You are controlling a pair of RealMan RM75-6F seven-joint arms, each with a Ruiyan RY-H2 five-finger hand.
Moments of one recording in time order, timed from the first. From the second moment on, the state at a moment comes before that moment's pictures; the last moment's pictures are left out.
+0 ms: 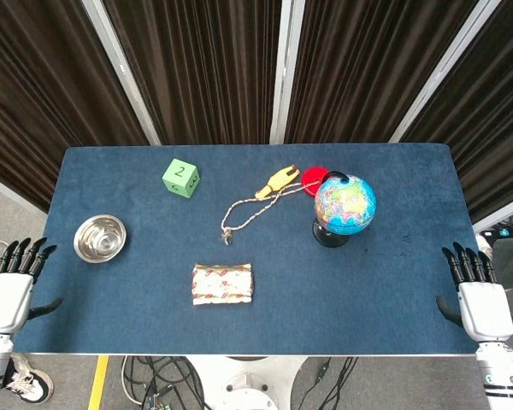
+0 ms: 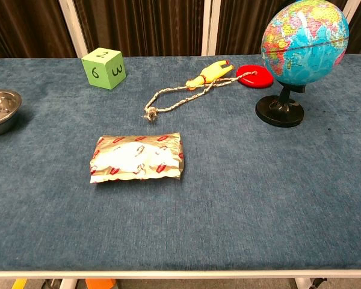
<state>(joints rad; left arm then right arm) -0.10 -1.18 -0.04 -1.53 1.53 1.51 0.06 0.09 -1.16 0.06 -1.61 -1.48 1.45 -0.17</state>
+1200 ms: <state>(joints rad) -0.11 -1.20 -0.02 -1.48 1.52 1.47 0.03 0.29 -1.21 0.12 -1.69 -1.60 1.31 -0.32</state>
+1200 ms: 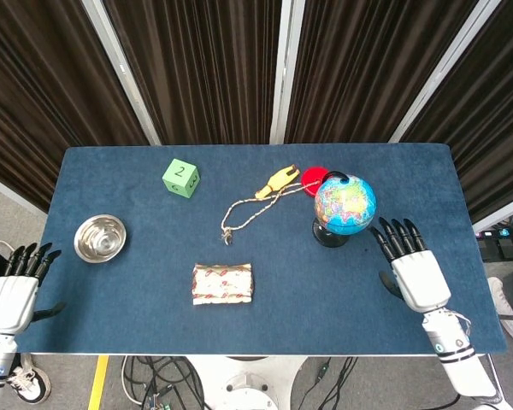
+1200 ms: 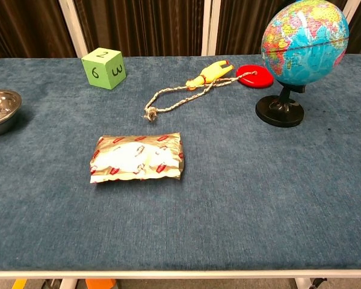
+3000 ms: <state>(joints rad) -0.11 -1.20 -0.01 -1.49 1.50 1.44 0.04 0.37 -1.24 0.18 -1.52 -1.34 1.23 -0.23</state>
